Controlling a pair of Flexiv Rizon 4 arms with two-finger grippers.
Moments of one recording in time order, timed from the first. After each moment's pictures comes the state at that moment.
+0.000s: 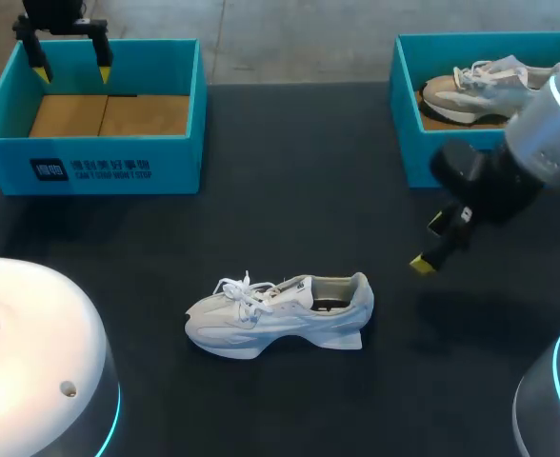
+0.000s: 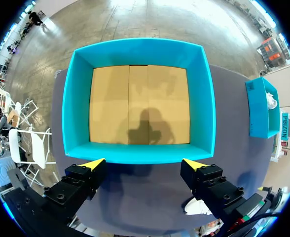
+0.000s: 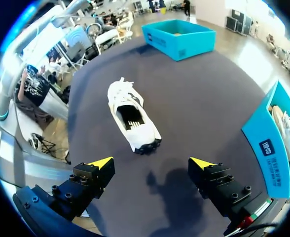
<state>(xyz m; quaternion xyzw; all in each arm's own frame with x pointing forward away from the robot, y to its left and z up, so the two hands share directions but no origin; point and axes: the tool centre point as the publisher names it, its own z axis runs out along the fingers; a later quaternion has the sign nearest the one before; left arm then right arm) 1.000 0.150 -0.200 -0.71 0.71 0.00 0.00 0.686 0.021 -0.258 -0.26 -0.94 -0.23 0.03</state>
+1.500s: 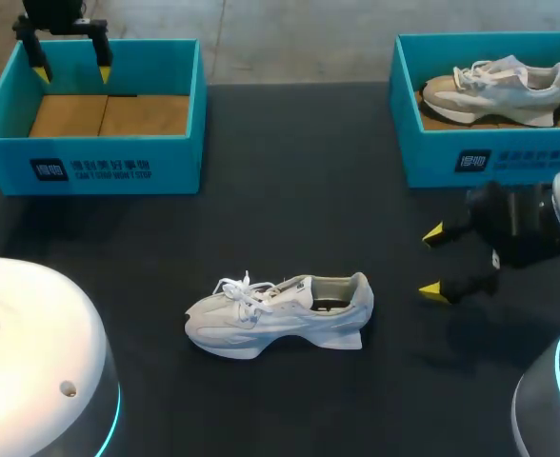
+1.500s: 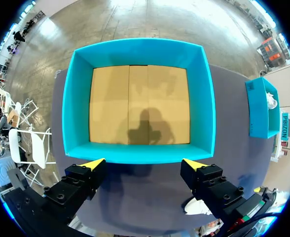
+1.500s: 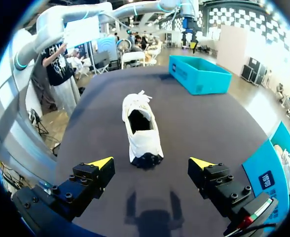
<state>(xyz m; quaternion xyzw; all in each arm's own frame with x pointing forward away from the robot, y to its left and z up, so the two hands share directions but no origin) 1.000 0.150 -0.200 -0.71 0.71 0.00 0.00 0.676 0.022 -0.286 -0.12 -0.92 -0.38 -0.04</state>
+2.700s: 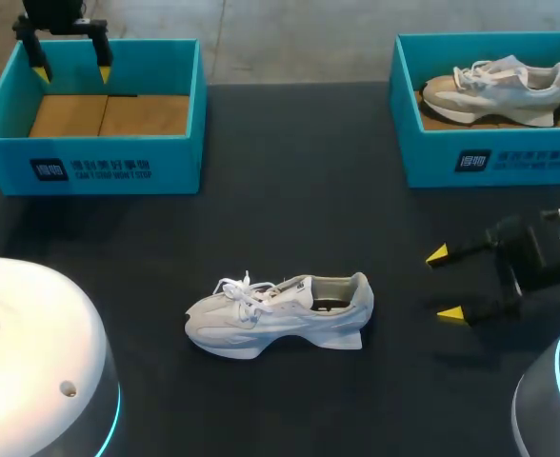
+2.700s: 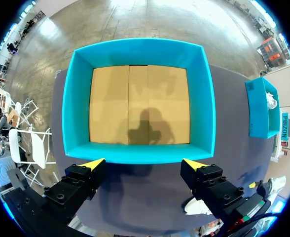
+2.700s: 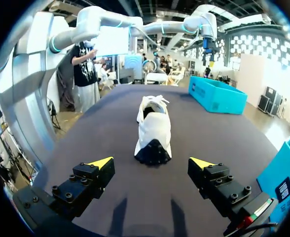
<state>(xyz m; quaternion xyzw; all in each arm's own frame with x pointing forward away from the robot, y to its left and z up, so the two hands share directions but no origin) 1.000 0.150 -0.200 -0.71 0.71 0.00 0.00 0.675 -0.002 -0.342 0.00 -0.87 -0.49 -0.02</state>
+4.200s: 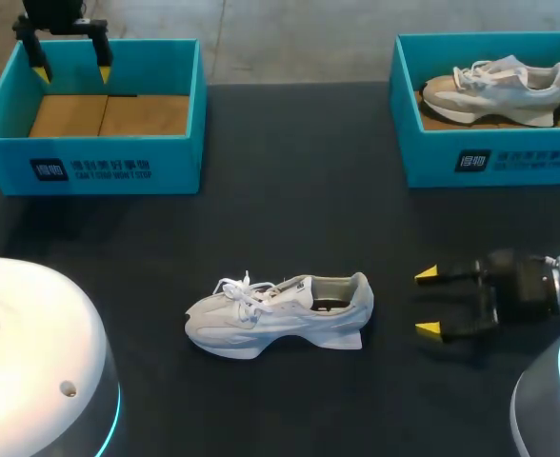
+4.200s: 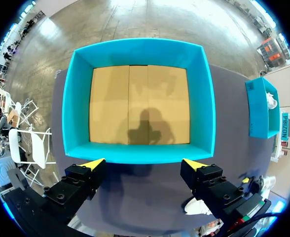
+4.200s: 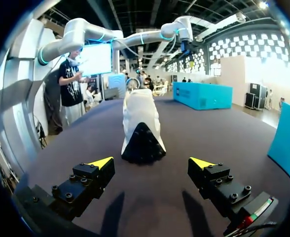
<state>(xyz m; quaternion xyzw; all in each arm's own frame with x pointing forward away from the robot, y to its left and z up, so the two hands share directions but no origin) 1.000 0.150 -0.200 -0.71 0.71 0.00 0.00 0.683 0.019 -0.395 -0.09 -0.82 -0.57 -0.03</state>
